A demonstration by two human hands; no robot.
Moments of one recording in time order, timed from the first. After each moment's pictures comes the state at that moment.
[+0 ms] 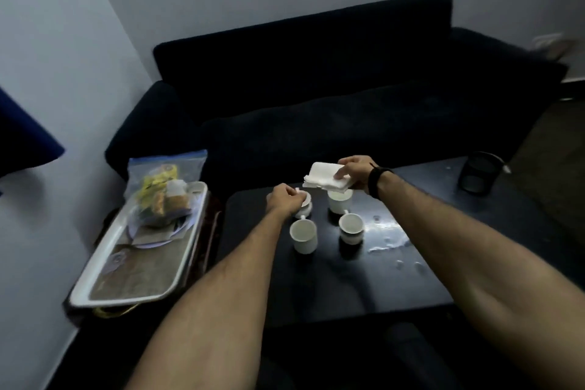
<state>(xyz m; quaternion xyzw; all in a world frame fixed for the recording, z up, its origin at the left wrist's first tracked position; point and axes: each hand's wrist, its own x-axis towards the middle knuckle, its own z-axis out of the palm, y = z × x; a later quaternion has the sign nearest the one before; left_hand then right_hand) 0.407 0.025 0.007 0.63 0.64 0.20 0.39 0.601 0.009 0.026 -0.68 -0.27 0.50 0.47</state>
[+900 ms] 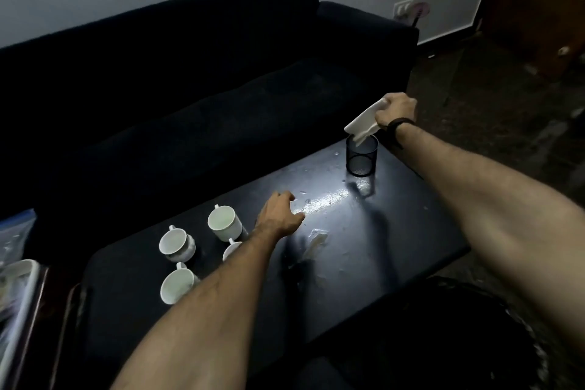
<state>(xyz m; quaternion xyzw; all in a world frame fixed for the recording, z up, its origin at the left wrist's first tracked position) 0.655 -0.004 -0.075 0.87 0.43 -0.01 0.24 0.949 -0.069 0.000 -0.89 -0.22 0.01 0.40</state>
